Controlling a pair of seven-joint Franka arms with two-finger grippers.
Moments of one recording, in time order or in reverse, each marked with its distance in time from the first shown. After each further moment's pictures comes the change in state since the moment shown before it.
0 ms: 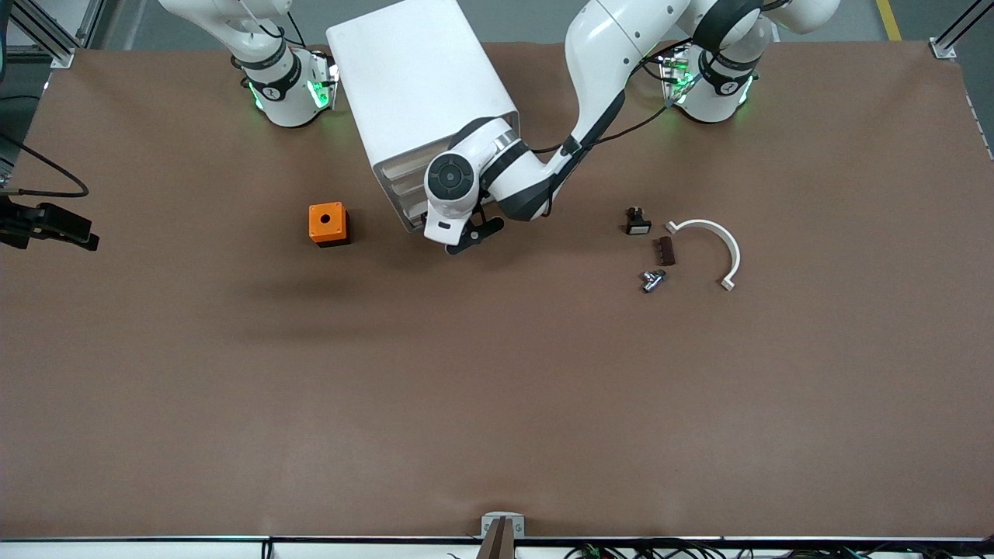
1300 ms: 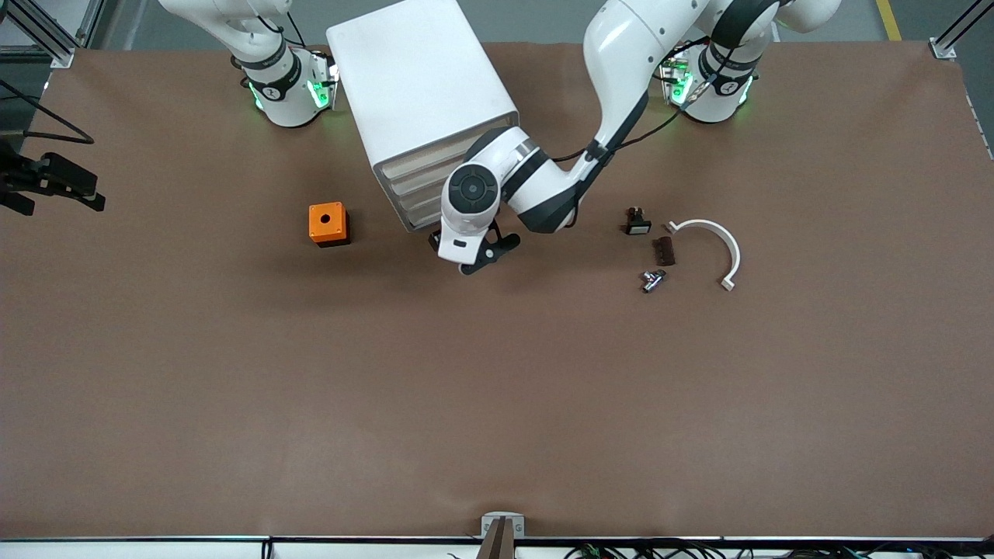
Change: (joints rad) left arm 0.087 -0.074 0.045 0.028 0.055 0.006 0.018; right arm 0.008 -0.158 0.008 -0.155 0.014 0.030 -0.069
